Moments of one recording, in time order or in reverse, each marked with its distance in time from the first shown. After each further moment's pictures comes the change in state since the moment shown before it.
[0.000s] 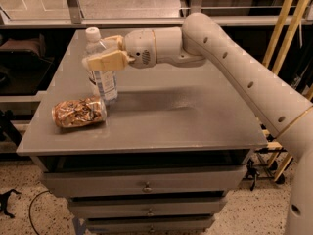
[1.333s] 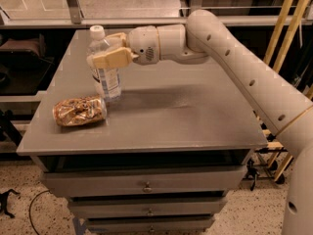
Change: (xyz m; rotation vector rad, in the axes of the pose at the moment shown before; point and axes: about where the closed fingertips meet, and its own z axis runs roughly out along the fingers) arm -0.004 -0.009 -0.010 0.011 -0.001 -0.020
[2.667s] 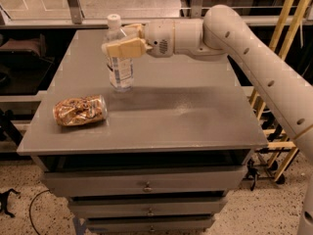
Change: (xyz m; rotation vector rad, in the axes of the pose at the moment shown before) arm -0.014 -0.023 -0.046 0.157 -0.006 -0.008
